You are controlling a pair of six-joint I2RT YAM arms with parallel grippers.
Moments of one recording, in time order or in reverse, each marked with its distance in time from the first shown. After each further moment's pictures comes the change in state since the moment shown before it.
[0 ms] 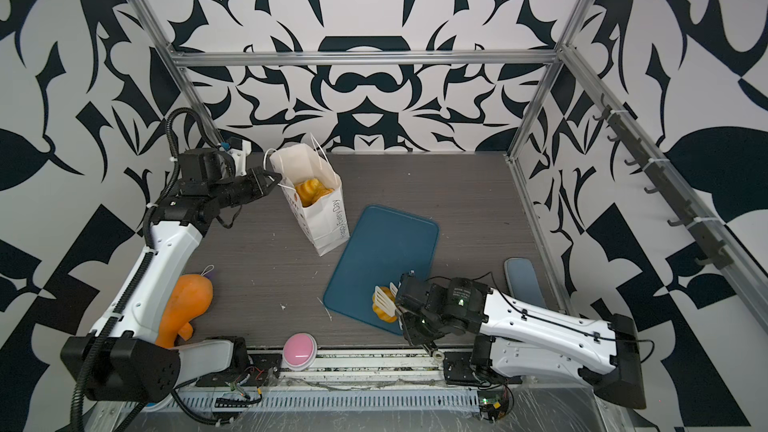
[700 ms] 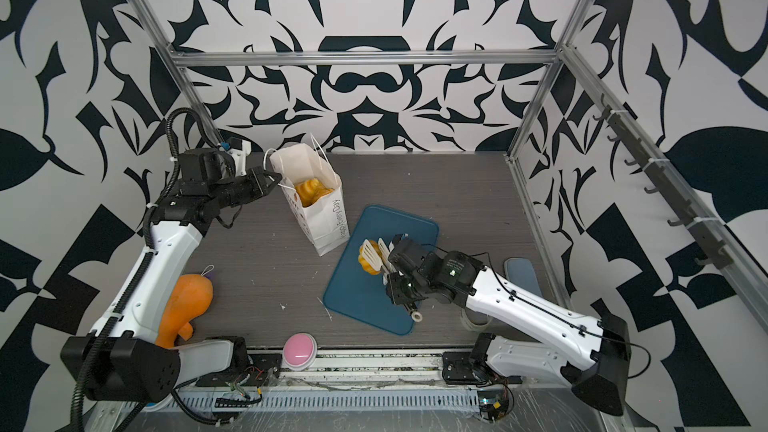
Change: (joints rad) left arm 0.000 0.000 0.000 0.000 0.001 -0.007; right arm -0.232 0.136 0.147 0.184 0.035 -0.140
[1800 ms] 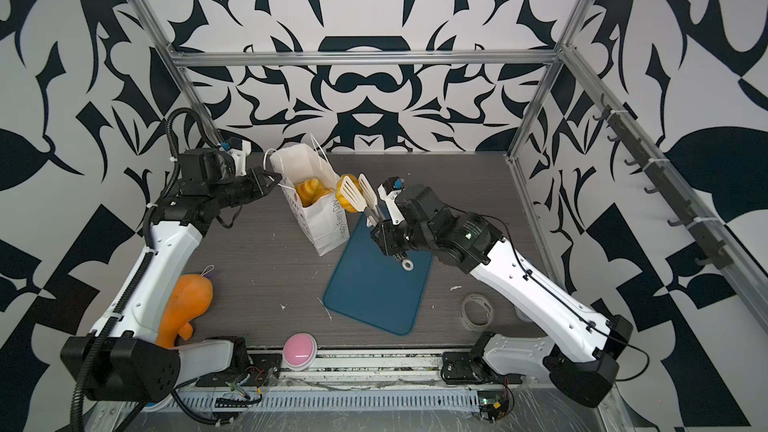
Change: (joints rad) left arm 0.000 0.005 0.000 0.001 -0.001 0.001; right arm -0.122 0.112 0.424 0.023 -0.016 -0.262
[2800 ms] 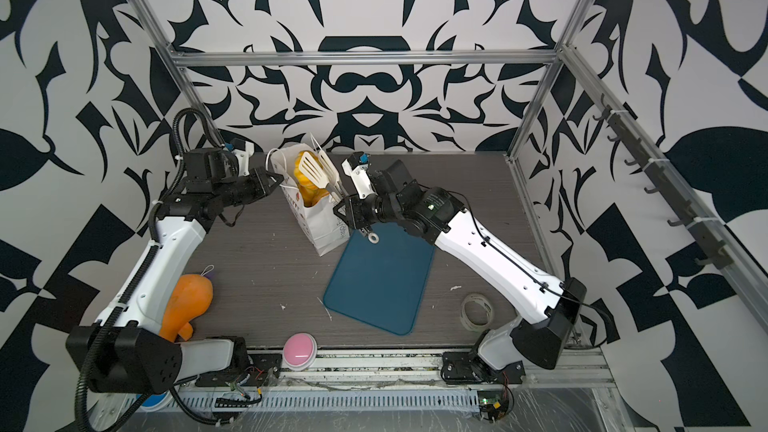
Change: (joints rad) left arm 0.000 0.031 0.000 0.001 0.000 0.000; right arm -0.001 0.267 0.215 0.182 -0.150 -0.036
